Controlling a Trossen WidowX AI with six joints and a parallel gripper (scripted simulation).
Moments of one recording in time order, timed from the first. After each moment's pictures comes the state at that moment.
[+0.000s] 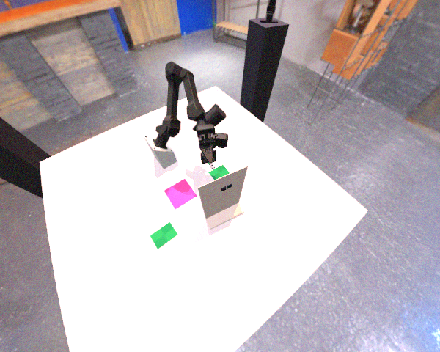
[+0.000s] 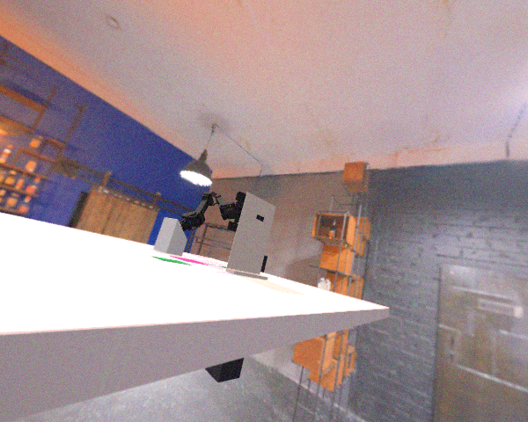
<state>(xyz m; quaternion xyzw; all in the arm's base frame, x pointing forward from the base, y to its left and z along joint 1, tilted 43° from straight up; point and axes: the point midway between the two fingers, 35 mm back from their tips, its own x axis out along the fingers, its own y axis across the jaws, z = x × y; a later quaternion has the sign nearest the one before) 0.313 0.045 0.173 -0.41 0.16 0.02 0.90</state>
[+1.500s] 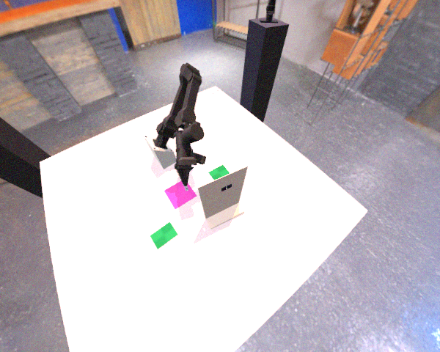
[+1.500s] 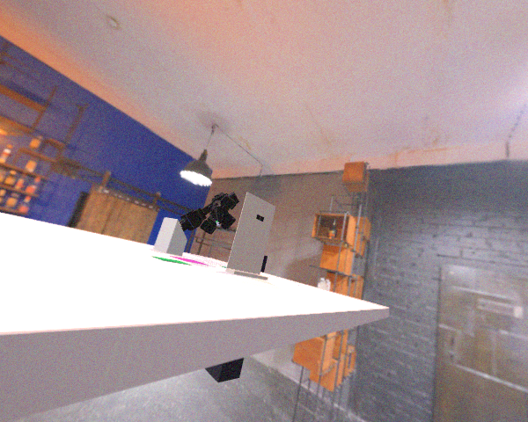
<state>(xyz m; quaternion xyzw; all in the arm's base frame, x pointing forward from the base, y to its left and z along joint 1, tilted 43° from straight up) 0.296 0.016 0.047 -0.47 0.27 0.27 0.79</state>
